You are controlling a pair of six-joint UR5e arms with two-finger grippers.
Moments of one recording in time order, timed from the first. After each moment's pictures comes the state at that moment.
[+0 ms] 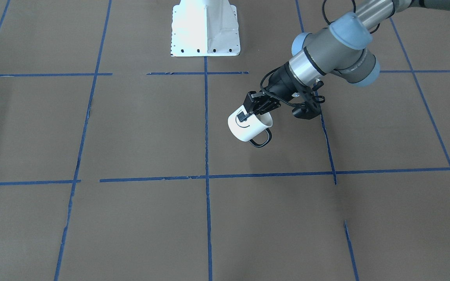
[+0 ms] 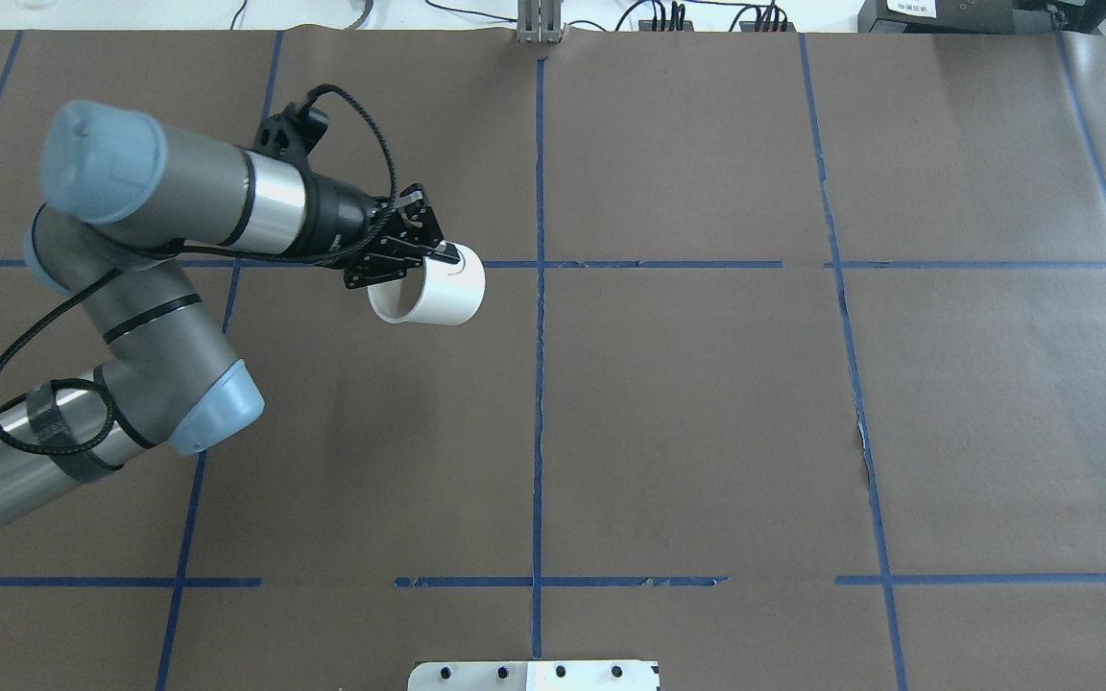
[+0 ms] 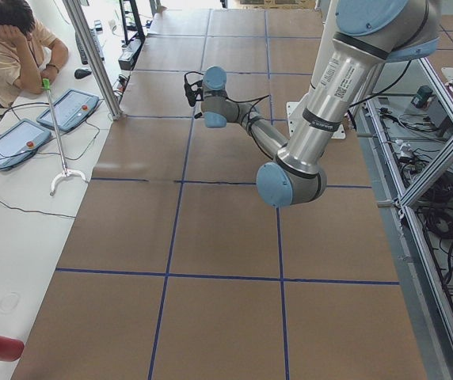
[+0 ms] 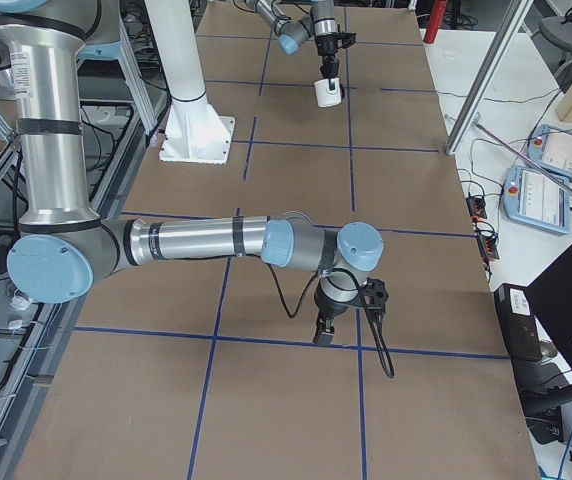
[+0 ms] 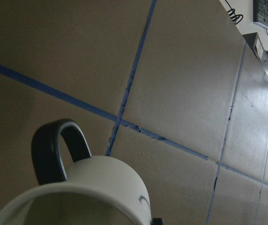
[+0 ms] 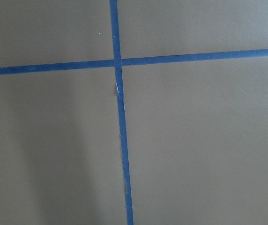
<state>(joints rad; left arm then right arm) -0.72 -2.15 -1.63 -2.33 -2.09 -1.81 1.53 -1.54 1.64 -1.83 2.27 0.01</state>
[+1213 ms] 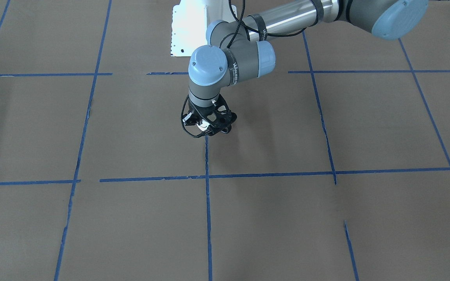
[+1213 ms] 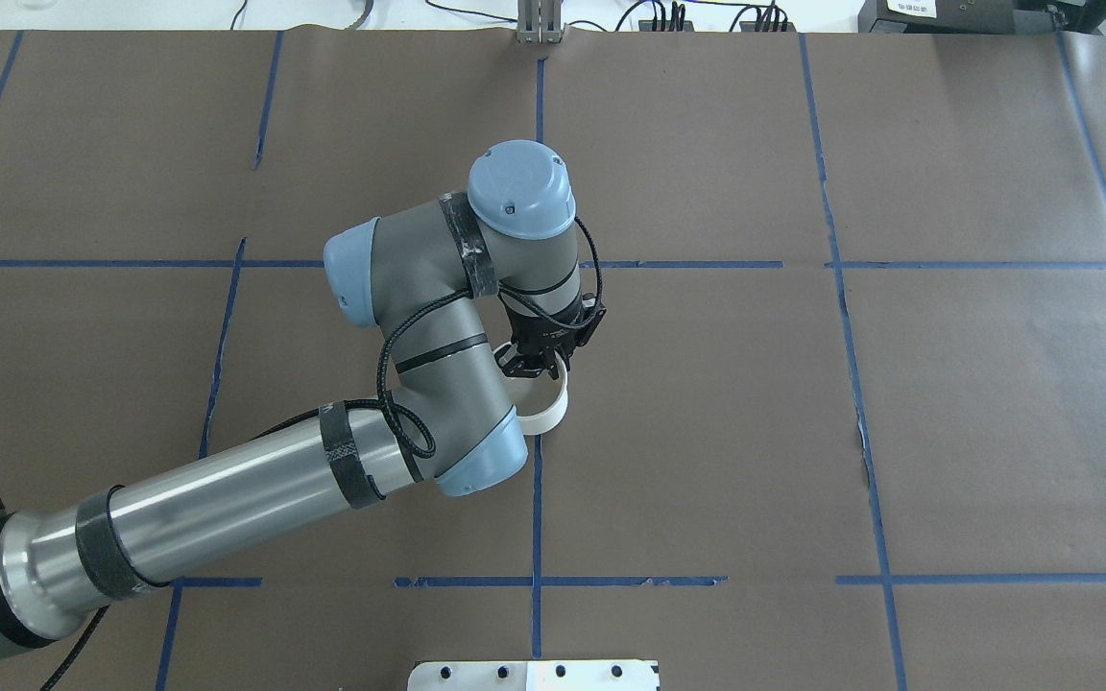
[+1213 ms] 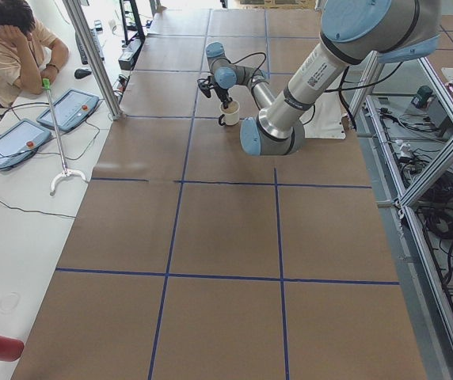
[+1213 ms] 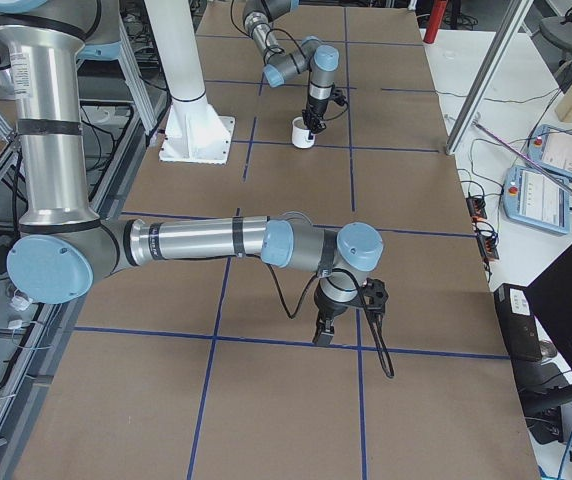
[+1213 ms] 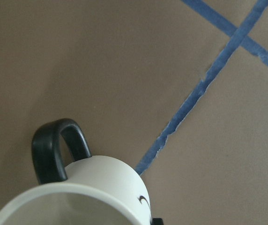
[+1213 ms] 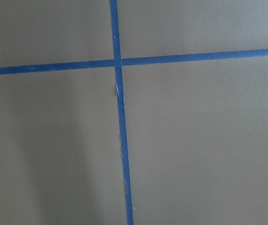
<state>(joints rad) -0.53 -2.53 -1.32 -1.66 -2.07 -1.80 1.53 -1.54 1.64 -1.83 2.27 0.01</state>
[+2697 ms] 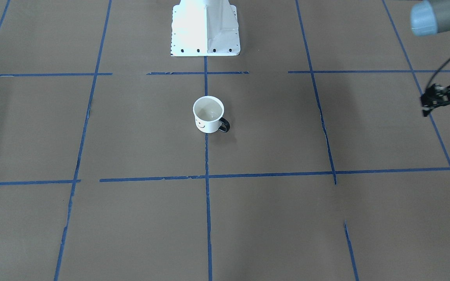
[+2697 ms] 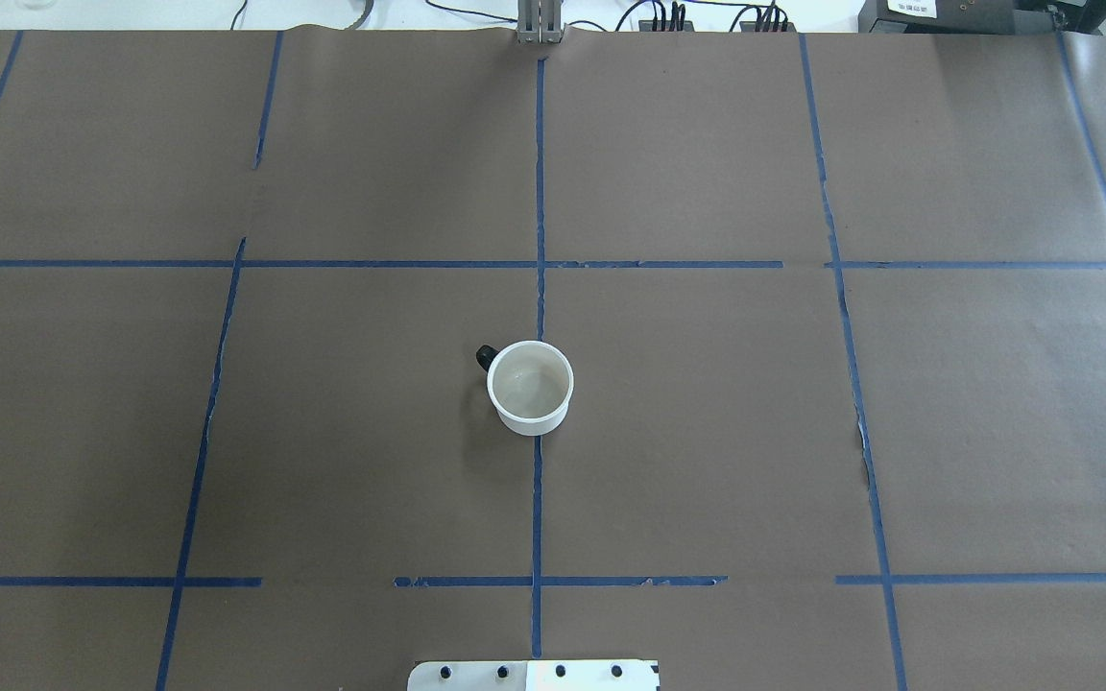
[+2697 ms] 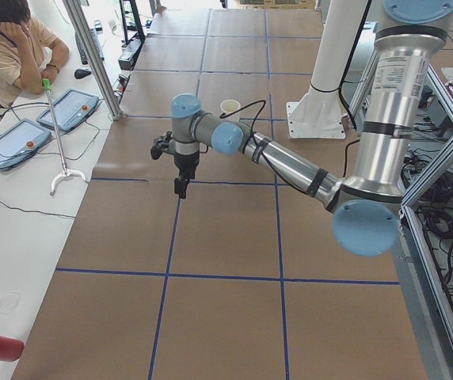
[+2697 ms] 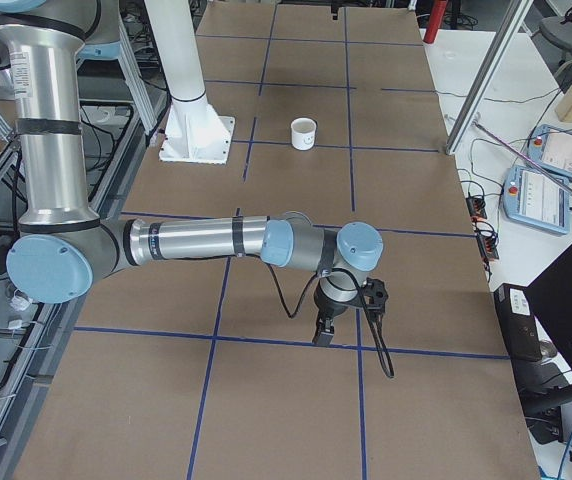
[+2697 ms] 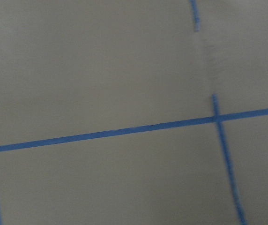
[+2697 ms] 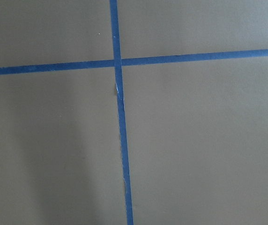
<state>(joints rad) -1.34 -1.64 -1.86 -1.49 -2.13 -0.08 1.53 -1.54 1.64 -1.83 2.27 0.01</state>
